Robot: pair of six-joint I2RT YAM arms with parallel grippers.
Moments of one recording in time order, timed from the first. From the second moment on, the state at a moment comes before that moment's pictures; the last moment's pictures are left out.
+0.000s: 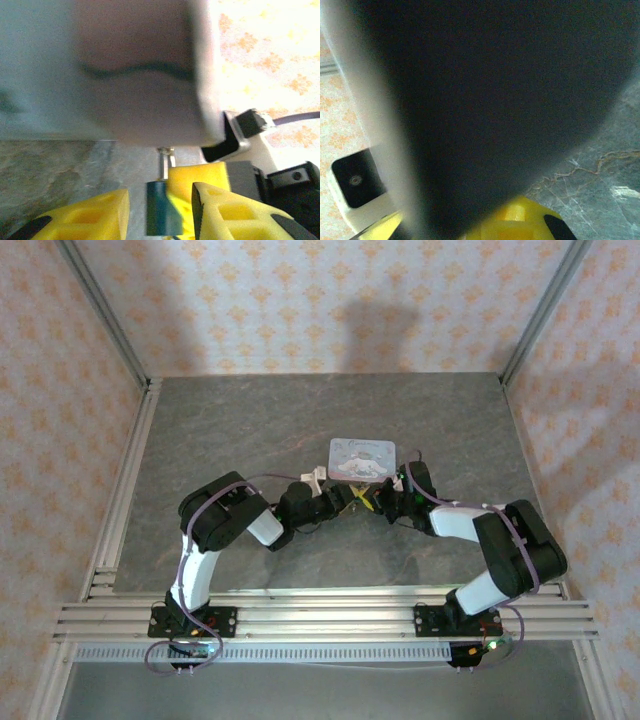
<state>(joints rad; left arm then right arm) -0.72 2.07 0.70 1.14 0.27 -1.31 0.37 1.52 0.51 0.31 -0.48 1.27</state>
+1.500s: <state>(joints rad) -0.74 2.08 0.72 1.08 0.23 -1.29 0.37 1.18 0.45 0.01 -0.20 1.28</state>
